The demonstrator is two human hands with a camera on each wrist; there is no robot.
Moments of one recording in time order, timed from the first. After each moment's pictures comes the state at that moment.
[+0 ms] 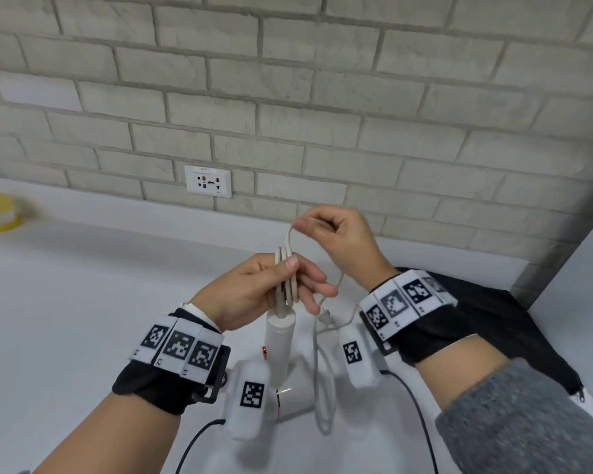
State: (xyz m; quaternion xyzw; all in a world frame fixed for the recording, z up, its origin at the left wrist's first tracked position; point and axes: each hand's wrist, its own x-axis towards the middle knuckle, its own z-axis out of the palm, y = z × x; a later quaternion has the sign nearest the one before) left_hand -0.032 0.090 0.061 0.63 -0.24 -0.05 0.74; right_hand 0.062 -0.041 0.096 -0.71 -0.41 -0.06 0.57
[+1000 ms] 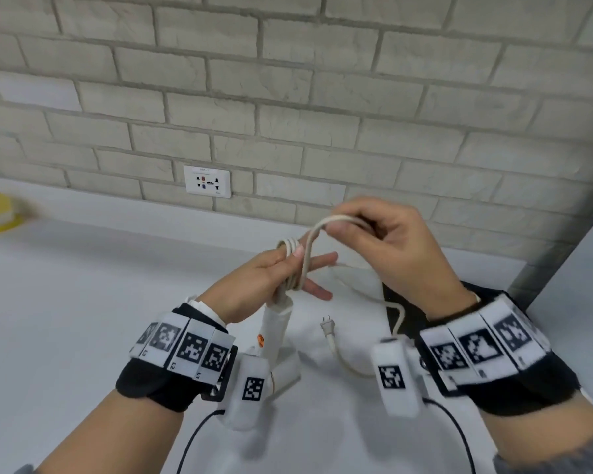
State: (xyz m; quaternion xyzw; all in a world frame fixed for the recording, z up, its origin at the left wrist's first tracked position) left_hand -0.033 0.080 0.075 0.76 -0.14 -0.02 0.63; right_hand 0.005 -0.091 0.136 -0.67 -0.50 -0.06 0.54
